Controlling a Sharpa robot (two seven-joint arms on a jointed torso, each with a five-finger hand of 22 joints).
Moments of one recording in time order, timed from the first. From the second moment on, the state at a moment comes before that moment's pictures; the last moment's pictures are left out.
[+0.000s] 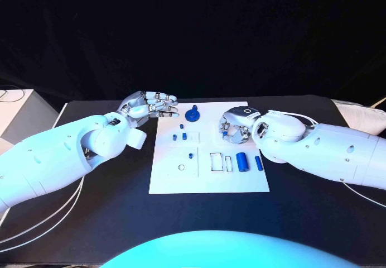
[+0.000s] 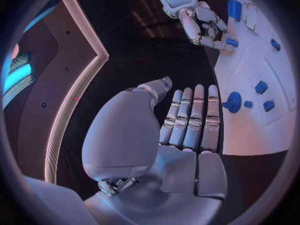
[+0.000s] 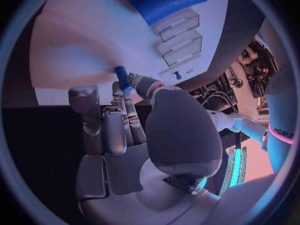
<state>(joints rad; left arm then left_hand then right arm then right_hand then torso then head) 0.91 -0.87 0.28 1.45 -0.23 -0.08 0.23 1.44 -0.21 0.53 0.13 0.07 0.88 0.22 0.23 0.30 1.02 0.17 0.12 0.07 0.95 0.14 0.26 0.26 0.18 0.93 0.27 0.07 0.16 1.22 -0.65 -0.17 1.38 -1.65 -0.24 -0.14 1.34 -0.19 0.60 0.01 0.11 1.06 0.13 0.19 0.37 1.19 0.07 0.11 0.10 1.46 -0.01 1.39 1.27 0.15 1.40 0.08 0.86 1.11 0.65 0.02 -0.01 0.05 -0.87</state>
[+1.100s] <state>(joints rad) 0.91 -0.87 0.28 1.44 -0.23 -0.08 0.23 1.44 -0.21 0.53 0.13 0.07 0.88 0.22 0.23 0.30 1.02 0.17 0.12 0.07 0.95 0.14 0.26 0.26 0.18 0.93 0.27 0.07 0.16 1.25 -0.73 -0.15 1.55 -1.73 -0.36 -0.17 1.36 -0.18 0.66 -0.05 0.05 1.09 0.12 0.22 0.39 1.21 0.10 0.12 0.11 1.46 -0.03 1.39 1.28 0.13 1.41 0.07 0.91 1.15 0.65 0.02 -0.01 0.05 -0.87</state>
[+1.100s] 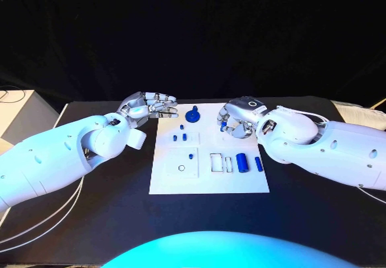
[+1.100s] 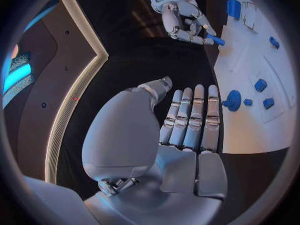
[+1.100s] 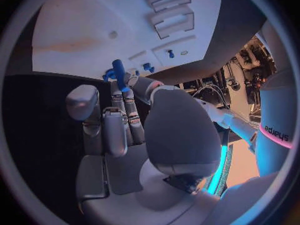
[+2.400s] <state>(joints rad) 0.91 -0.85 0.28 1.43 -0.22 -0.08 0.24 1.44 -0.20 0.53 0.13 0.07 0.89 0.21 0.23 0.30 1.02 0.17 0.12 0.07 0.95 0.14 0.26 0.26 0.18 0.93 0.27 0.07 0.16 1.11 -0.52 -0.18 1.56 -1.72 -0.38 -0.13 1.36 -0.18 0.66 -0.06 0.05 1.09 0.12 0.22 0.39 1.21 0.10 0.12 0.11 1.46 -0.03 1.39 1.27 0.13 1.41 0.07 0.91 1.15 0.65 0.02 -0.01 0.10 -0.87</state>
